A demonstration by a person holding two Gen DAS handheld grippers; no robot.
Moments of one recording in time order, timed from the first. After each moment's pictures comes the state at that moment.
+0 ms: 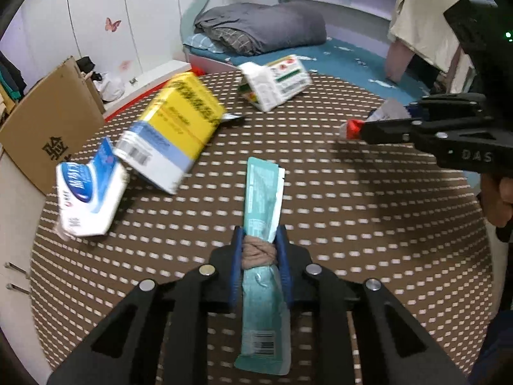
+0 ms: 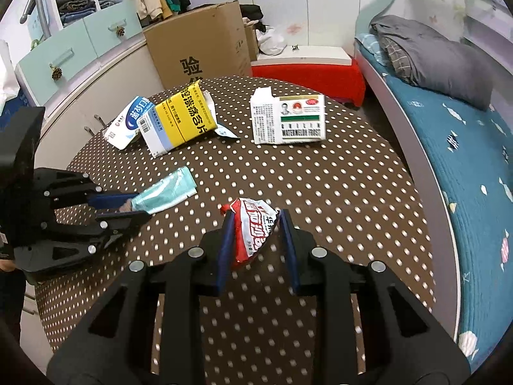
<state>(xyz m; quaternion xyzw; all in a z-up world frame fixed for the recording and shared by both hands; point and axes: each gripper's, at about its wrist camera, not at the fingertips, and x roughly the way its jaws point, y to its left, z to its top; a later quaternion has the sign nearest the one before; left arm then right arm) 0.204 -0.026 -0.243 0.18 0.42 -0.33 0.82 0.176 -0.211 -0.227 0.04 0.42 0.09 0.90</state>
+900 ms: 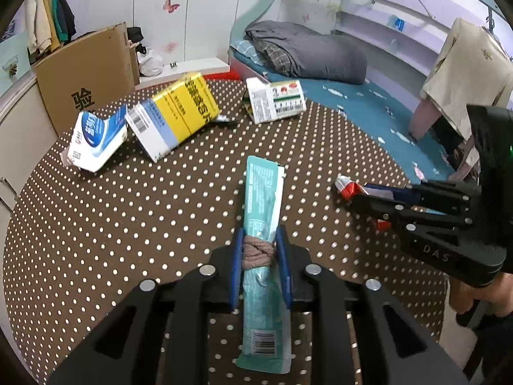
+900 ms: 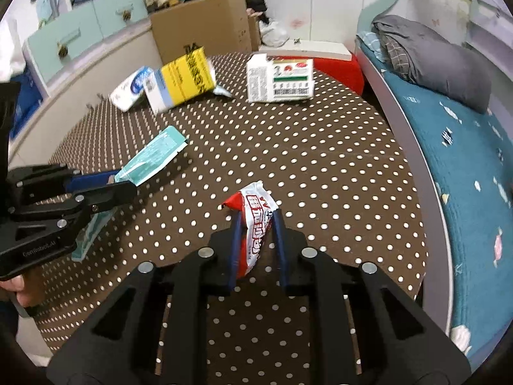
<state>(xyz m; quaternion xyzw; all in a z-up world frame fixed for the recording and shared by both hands) 0.163 -0.040 -0.227 0.05 0.43 -0.25 0.87 0.135 -0.225 -0.239 0.04 0.42 0.10 0.90</state>
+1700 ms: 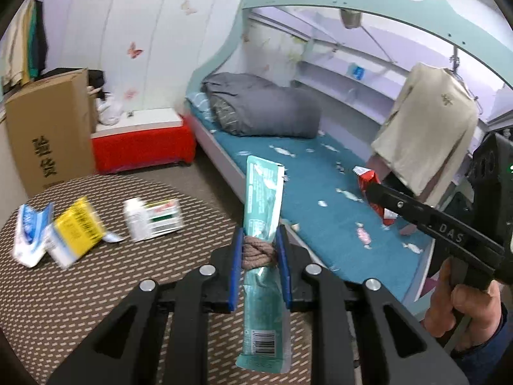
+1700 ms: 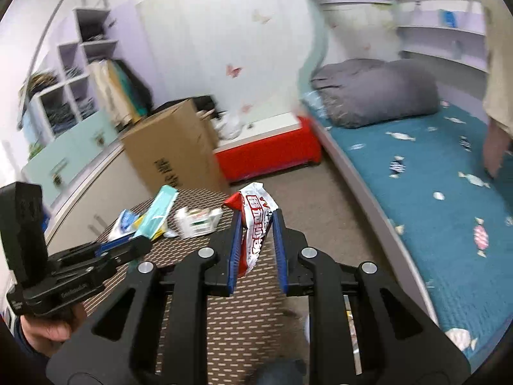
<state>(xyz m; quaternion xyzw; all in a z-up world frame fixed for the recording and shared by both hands) 0.166 -0.180 -0.125 -0.02 0.34 -0.34 0.88 0.094 -0.404 -0.115 0.16 0.27 -0.01 0.95</state>
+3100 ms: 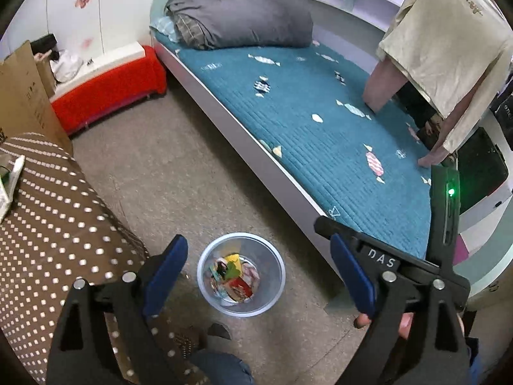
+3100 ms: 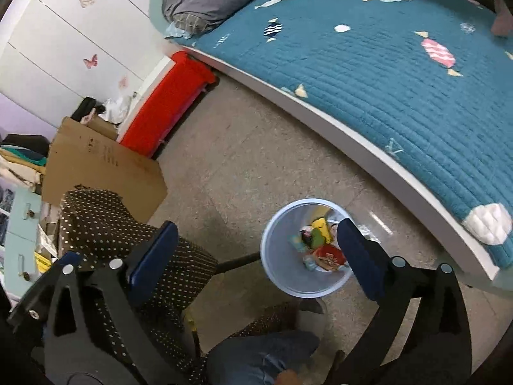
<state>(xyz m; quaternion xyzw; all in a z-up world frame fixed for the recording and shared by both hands) 0.195 -0.375 -0.261 0.09 0.48 -0.33 0.81 0.107 -0.557 -0.349 0.38 0.43 -0.15 0.81</state>
